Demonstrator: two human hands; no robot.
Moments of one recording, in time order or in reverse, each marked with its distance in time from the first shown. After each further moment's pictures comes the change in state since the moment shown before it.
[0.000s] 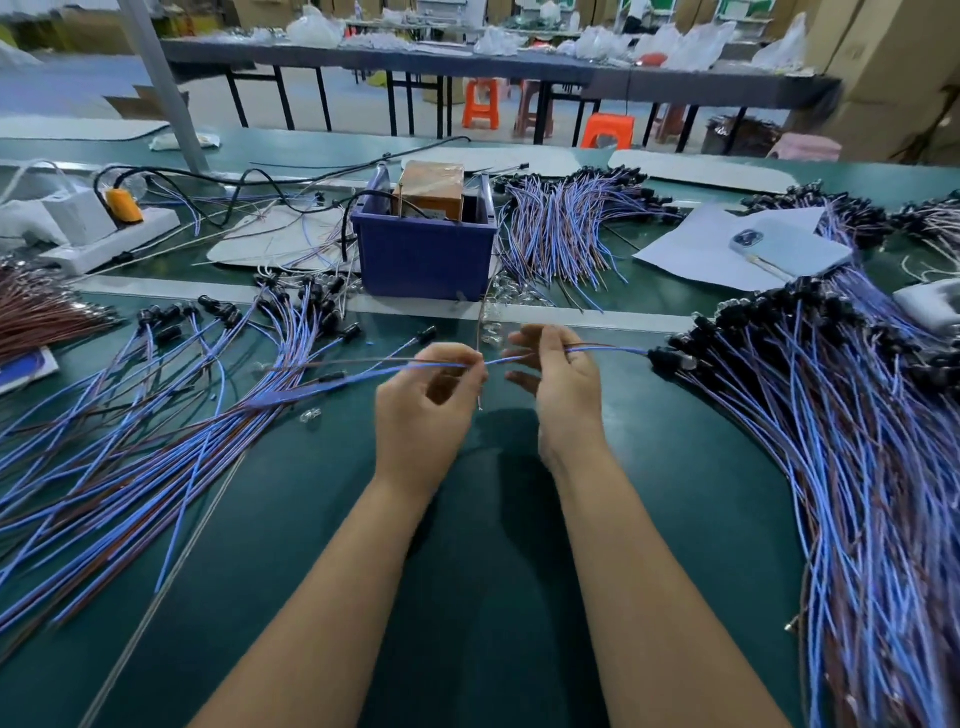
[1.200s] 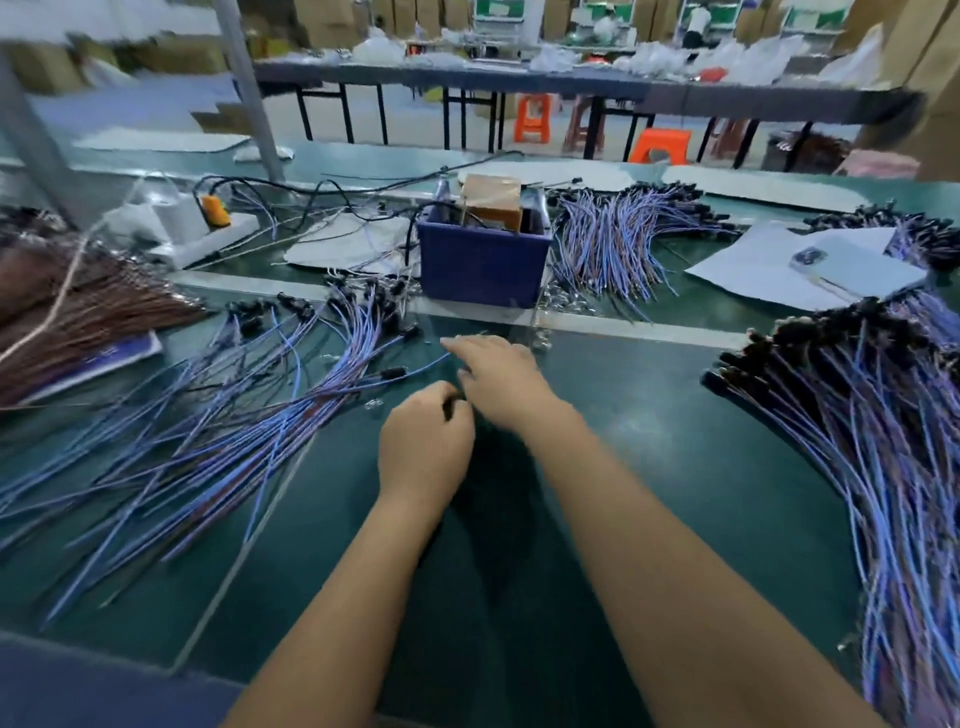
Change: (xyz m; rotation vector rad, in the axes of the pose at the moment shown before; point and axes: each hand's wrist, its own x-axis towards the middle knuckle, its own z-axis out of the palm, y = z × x) left_hand -0.013 0.003 -0.043 0.639 -0.058 -0.322; right_hand 0.017 0.021 0.069 -1.430 -0.715 -0.385
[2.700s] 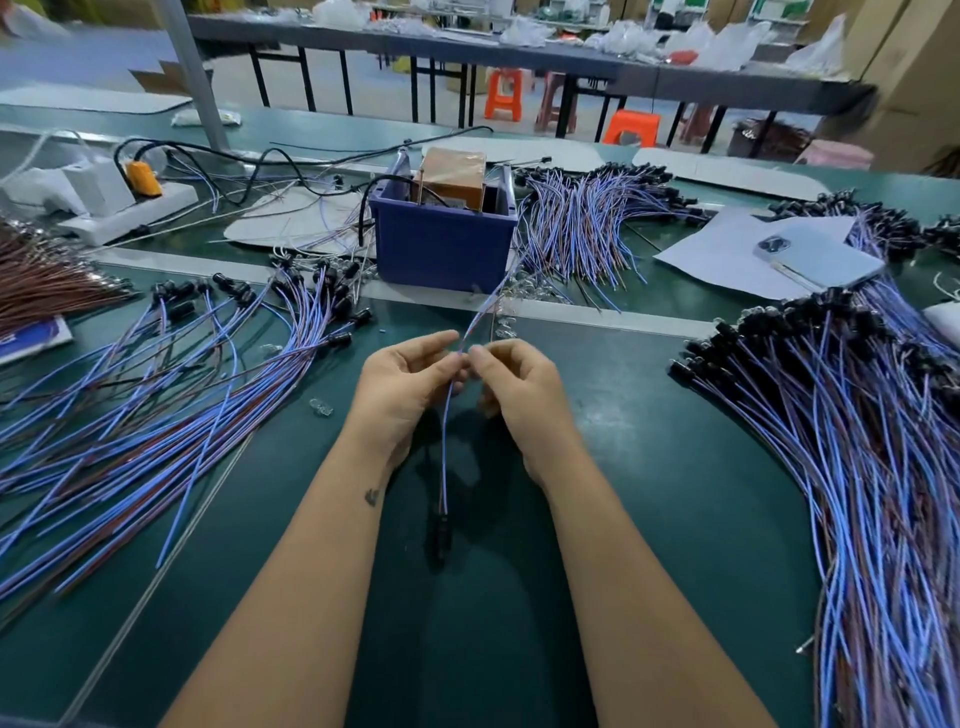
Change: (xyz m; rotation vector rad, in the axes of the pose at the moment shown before) left_hand 0.042 0.007 0.026 -1.068 -0.295 -0.183; right_hand -0.062 0.020 -0.005 1.166 0.358 0.281
